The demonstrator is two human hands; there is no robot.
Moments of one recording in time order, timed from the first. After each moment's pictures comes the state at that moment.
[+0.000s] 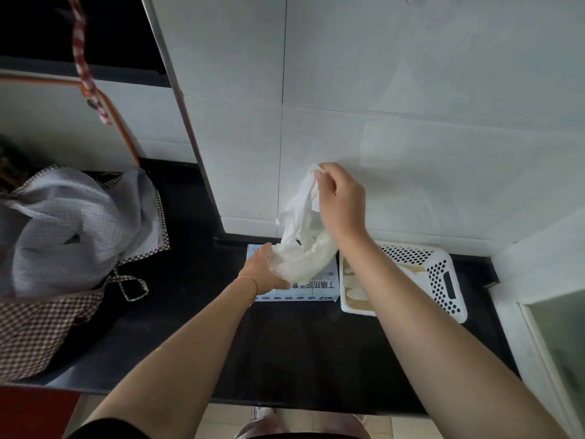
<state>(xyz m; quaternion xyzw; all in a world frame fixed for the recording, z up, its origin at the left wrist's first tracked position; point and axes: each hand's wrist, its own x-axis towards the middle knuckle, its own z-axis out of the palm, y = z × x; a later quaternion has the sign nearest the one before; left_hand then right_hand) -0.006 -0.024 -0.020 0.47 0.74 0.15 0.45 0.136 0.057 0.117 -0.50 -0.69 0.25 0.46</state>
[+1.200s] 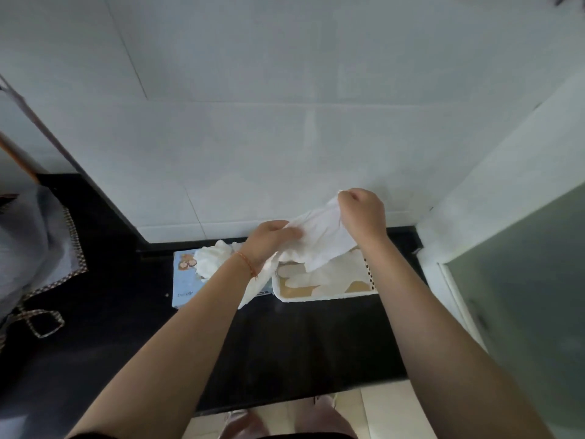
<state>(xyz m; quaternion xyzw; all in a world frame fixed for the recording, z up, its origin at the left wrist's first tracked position) 0.138 0.030 0.056 0.43 0.54 0.34 0.63 0.317 0.064 0.117 -0.71 -0.54 0.31 0.33</state>
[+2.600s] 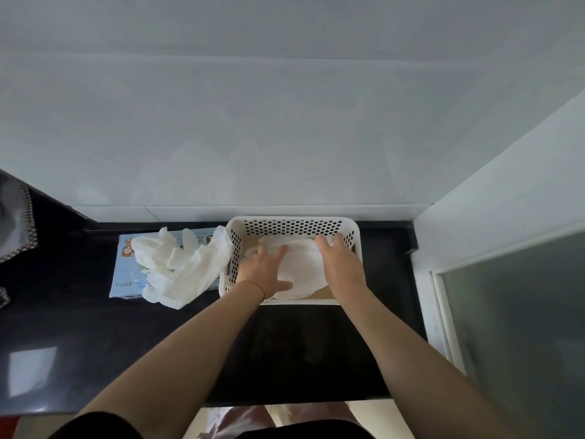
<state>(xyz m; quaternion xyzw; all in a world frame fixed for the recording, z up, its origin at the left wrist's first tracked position) 0.239 0.047 -0.080 0.68 0.69 -0.14 0.22 0.416 0.075 -0.041 -0.61 -0.78 0.14 -0.07</state>
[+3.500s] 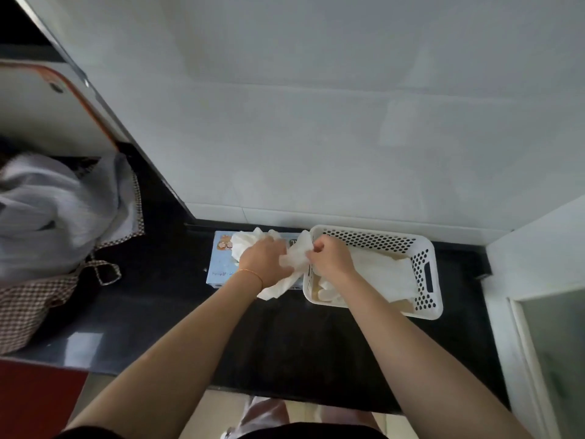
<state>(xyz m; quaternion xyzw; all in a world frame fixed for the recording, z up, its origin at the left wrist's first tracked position) 0.094 0.007 -0.008 0.60 0.76 -0.01 0.26 0.247 0.056 -0.008 -0.62 -0.67 0.40 0.08</state>
